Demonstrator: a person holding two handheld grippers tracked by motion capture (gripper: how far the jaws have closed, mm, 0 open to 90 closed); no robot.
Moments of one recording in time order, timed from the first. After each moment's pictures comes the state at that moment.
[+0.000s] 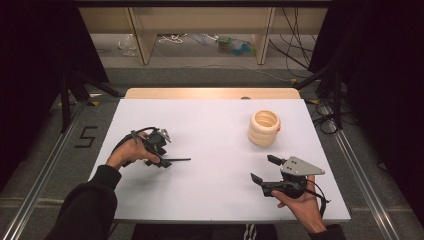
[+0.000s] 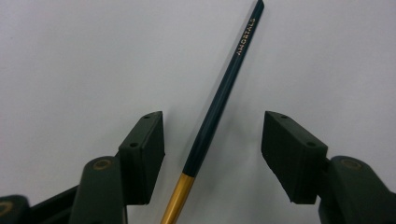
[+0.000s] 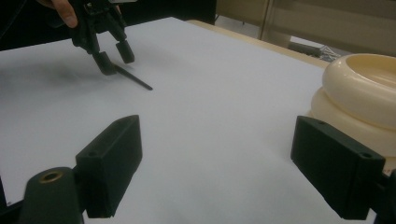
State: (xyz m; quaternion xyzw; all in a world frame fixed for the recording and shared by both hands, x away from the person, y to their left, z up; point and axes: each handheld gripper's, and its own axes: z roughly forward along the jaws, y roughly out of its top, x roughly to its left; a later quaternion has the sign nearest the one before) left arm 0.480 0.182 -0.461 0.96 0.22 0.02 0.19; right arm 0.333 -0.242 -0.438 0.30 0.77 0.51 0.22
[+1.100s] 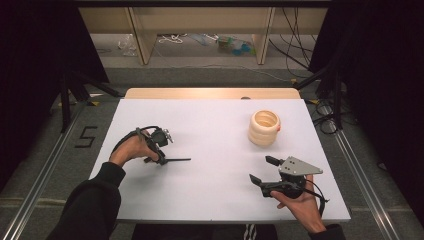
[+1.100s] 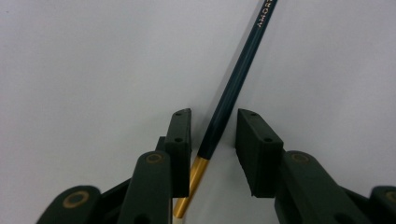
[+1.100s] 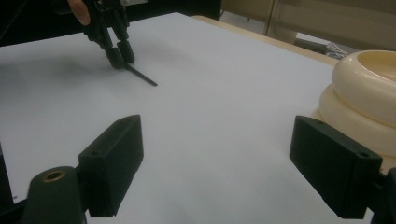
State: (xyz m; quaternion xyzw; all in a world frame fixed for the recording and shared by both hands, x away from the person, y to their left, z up) left arm 0.489 0.176 -0.460 0.97 0.22 0.02 0.11; right arm 0.334 -0.239 -0.439 0.30 0.78 0.51 0.22
